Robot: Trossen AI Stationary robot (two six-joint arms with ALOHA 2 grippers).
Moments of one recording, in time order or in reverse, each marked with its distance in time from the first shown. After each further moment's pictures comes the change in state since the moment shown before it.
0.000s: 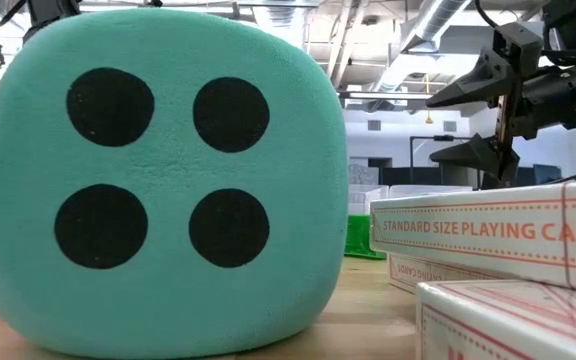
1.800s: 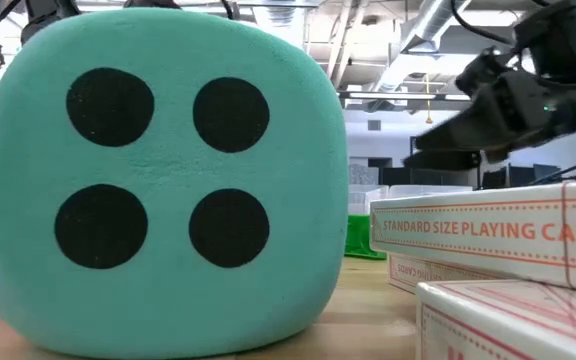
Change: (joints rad) left arm -0.004 -0.033 0.001 0.090 0.001 0.236; right arm -0.046 0.422 0.044 0.359 -0.106 -0.599
